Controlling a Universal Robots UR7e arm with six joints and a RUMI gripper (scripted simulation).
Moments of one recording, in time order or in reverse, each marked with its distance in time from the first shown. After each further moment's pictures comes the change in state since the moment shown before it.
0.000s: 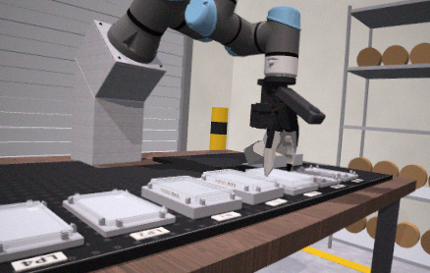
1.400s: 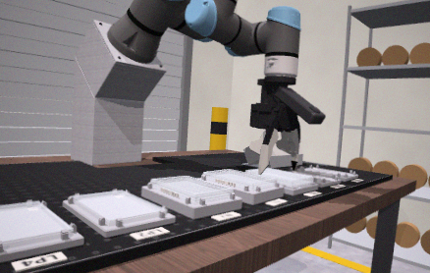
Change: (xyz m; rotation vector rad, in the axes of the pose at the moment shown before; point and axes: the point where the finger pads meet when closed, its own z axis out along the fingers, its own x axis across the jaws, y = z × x) arm 0.000 0.000 0.000 0.000 0.000 0.000
